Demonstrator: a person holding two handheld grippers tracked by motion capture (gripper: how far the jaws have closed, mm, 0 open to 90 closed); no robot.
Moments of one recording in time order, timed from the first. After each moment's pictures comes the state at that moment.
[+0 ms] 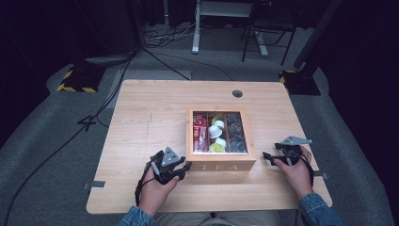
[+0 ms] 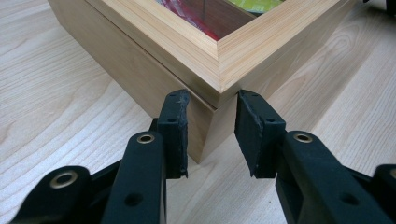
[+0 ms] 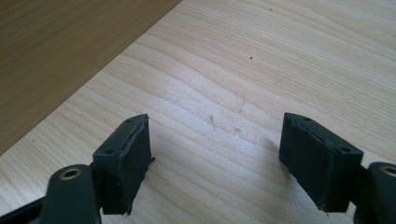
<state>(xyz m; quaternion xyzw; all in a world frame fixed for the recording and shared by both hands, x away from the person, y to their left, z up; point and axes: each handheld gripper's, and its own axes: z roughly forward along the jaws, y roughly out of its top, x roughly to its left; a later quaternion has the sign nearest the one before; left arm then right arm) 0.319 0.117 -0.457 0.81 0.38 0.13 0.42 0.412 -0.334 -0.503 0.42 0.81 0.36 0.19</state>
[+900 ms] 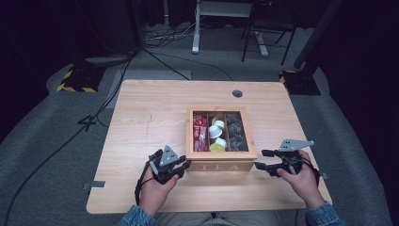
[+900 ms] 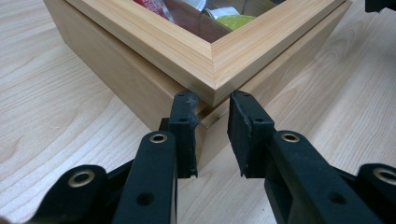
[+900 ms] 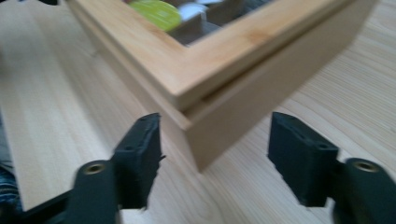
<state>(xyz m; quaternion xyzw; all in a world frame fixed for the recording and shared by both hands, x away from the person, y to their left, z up) 0.317 0.119 -0.447 0.81 0.37 0.14 0.44 0.365 -0.292 -0.442 0.29 0.85 0.43 0.09</state>
